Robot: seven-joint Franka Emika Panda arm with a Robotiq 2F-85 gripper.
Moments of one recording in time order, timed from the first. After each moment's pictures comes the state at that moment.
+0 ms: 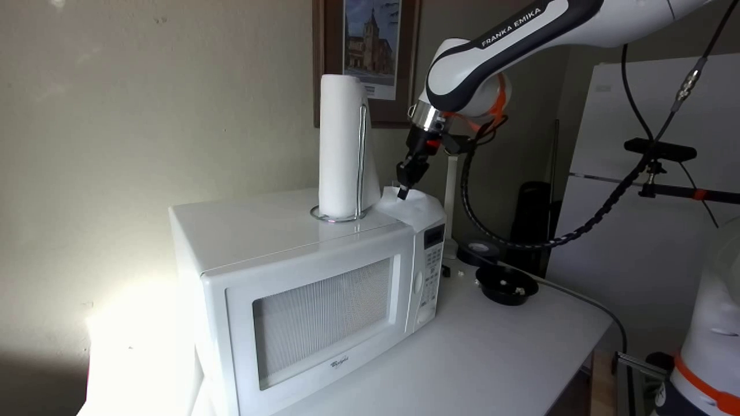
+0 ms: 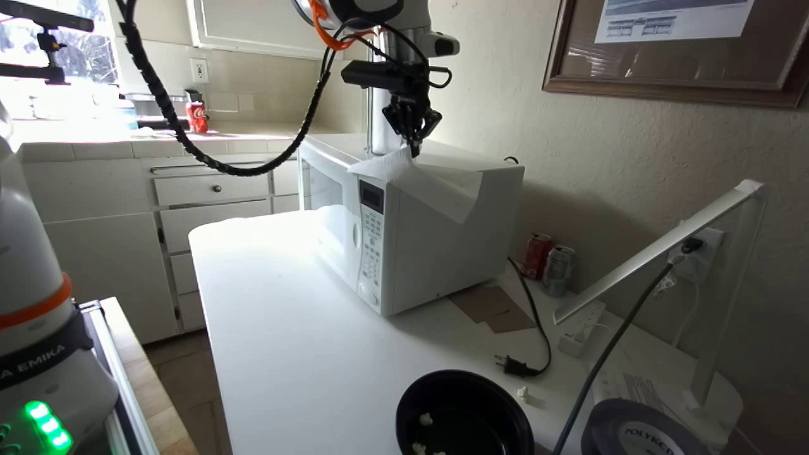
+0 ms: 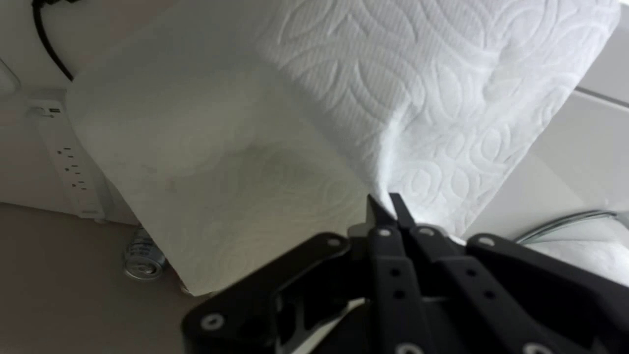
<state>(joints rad) -0.05 -0.14 -0.10 -2.22 0.09 2.37 -0.29</state>
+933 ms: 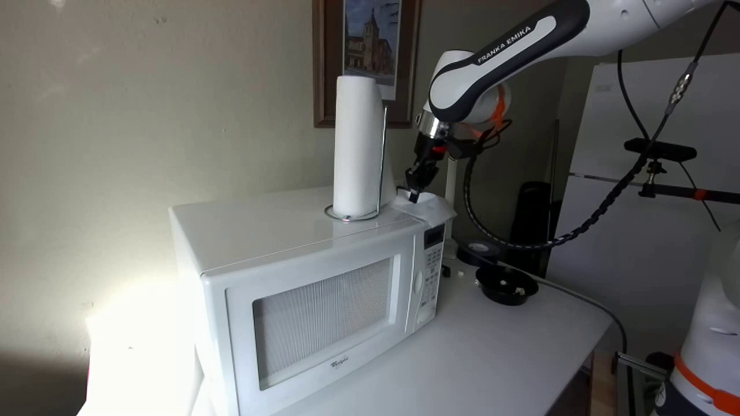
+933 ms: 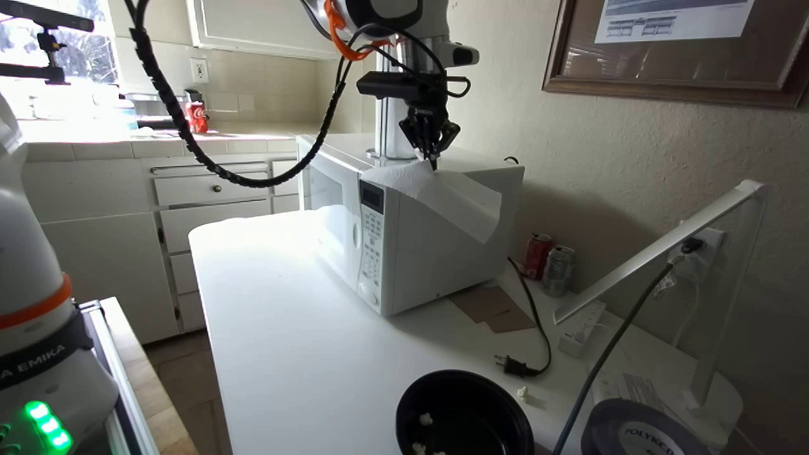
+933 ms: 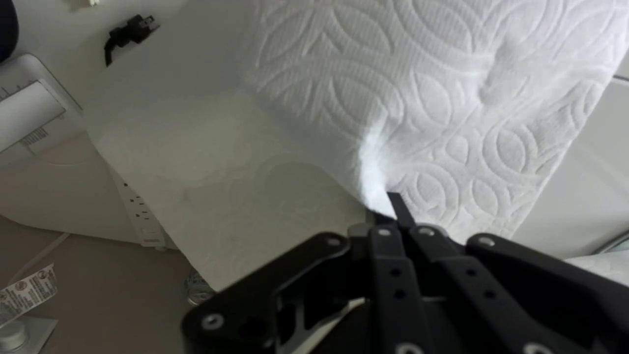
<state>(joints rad) -0.10 -0.10 -0.12 -2.19 0.01 2.36 -0.23</state>
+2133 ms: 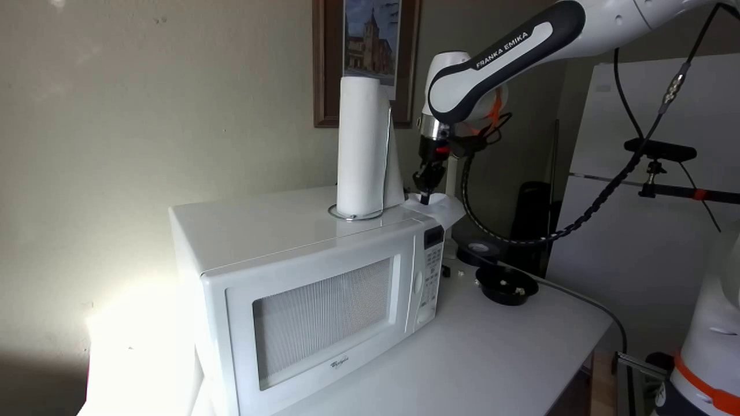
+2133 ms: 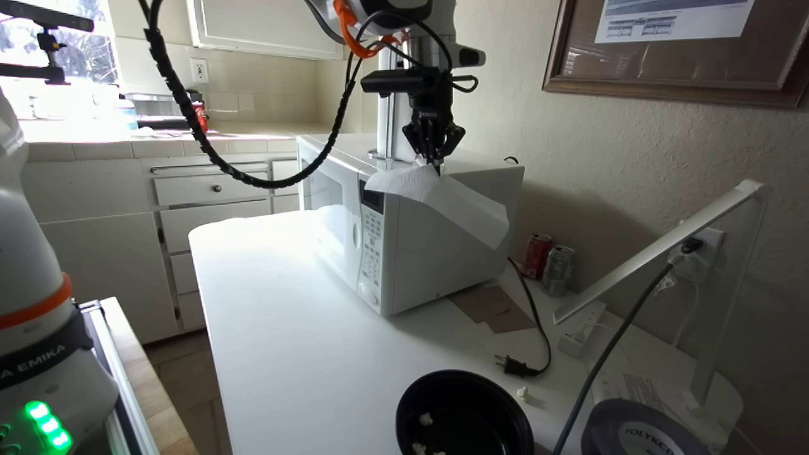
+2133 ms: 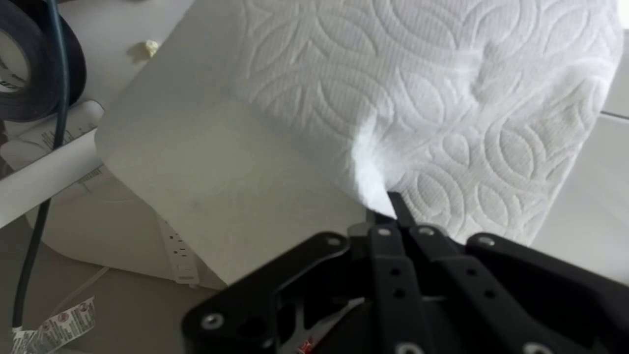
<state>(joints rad) -0.12 -0.07 -0.13 -2.14 -0.11 2.24 -0.17</state>
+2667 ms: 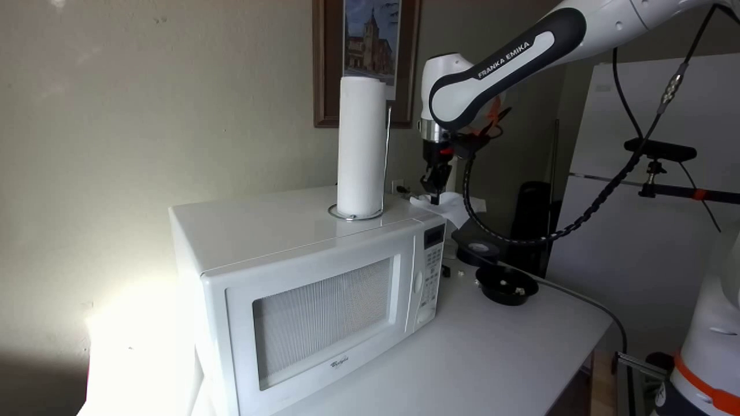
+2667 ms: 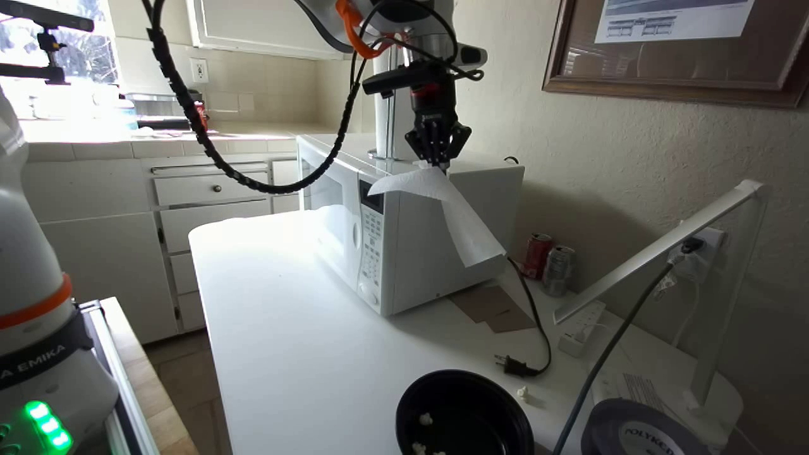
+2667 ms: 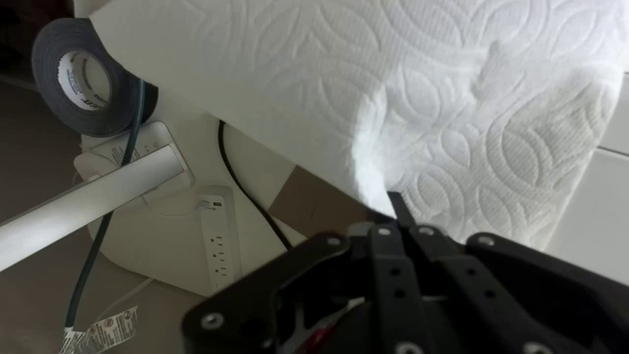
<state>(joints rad) -0.12 -0.06 -0.13 -2.13 -0.27 2.17 -0.11</state>
